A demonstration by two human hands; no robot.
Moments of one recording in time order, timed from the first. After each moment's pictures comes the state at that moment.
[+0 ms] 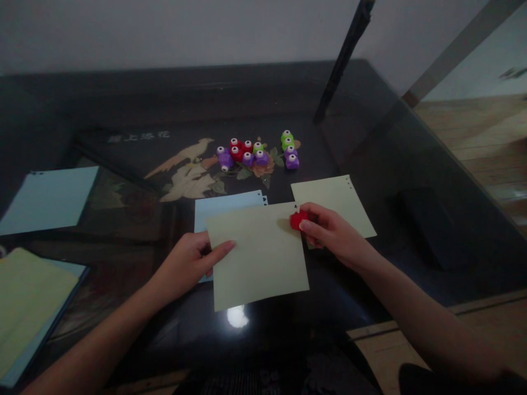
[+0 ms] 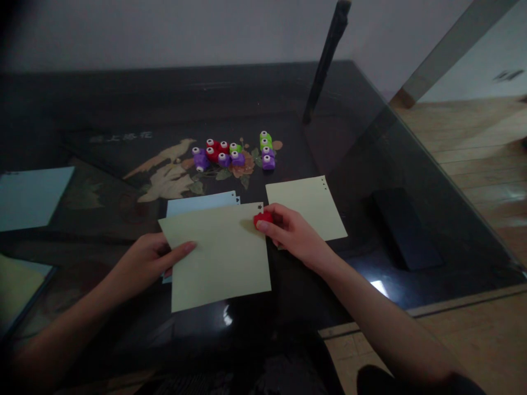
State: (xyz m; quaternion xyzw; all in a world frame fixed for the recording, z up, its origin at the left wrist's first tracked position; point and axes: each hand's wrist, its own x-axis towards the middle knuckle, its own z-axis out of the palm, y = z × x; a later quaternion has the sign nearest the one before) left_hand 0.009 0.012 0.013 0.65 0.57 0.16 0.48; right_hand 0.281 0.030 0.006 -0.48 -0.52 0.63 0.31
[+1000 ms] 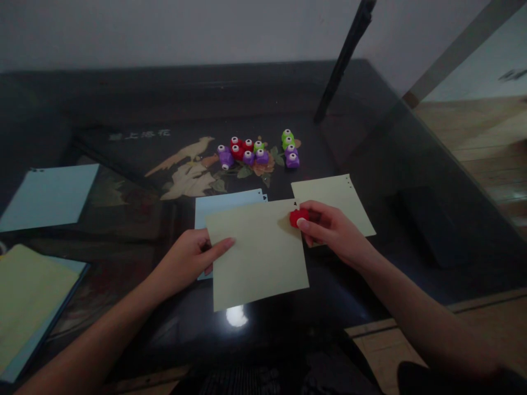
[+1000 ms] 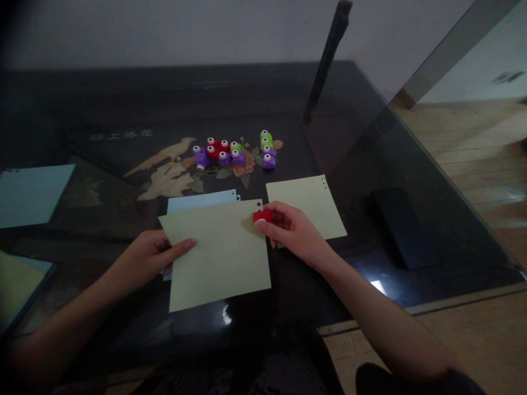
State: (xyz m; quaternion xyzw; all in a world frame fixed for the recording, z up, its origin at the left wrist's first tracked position) left_hand 0.008 0.013 0.015 0.62 0.58 0.14 0.51; right_hand 0.282 0.029 0.006 -0.47 -0.52 0.63 0.33
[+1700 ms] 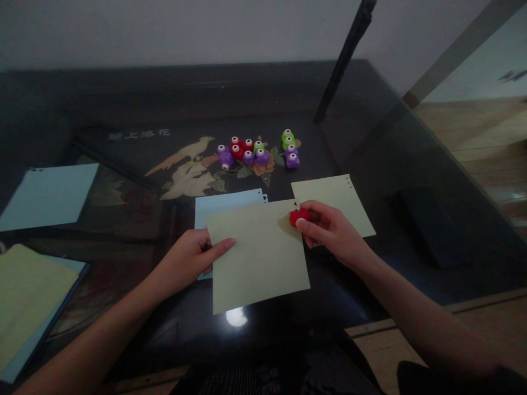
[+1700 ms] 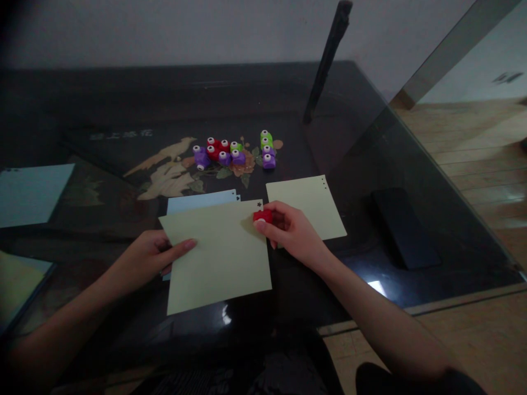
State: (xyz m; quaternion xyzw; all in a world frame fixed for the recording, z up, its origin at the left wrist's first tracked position) left_hand 0.011 0.013 0.016 0.60 0.57 0.15 0.53; right_hand 0.278 0.027 0.006 -0.47 -0.52 0.62 0.35
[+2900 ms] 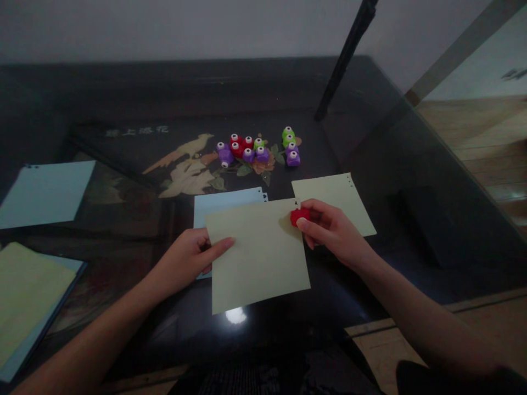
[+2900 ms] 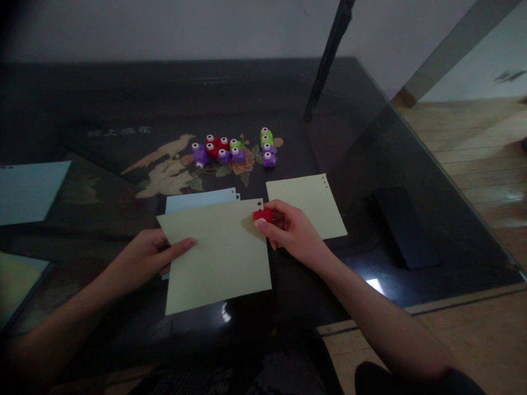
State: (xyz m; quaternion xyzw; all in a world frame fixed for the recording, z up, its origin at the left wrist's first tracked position) left_hand 0.009 0.012 0.014 0.60 0.58 0.14 0.54; right_hand 0.277 0.027 0.006 -0.47 -0.52 0.62 0.35
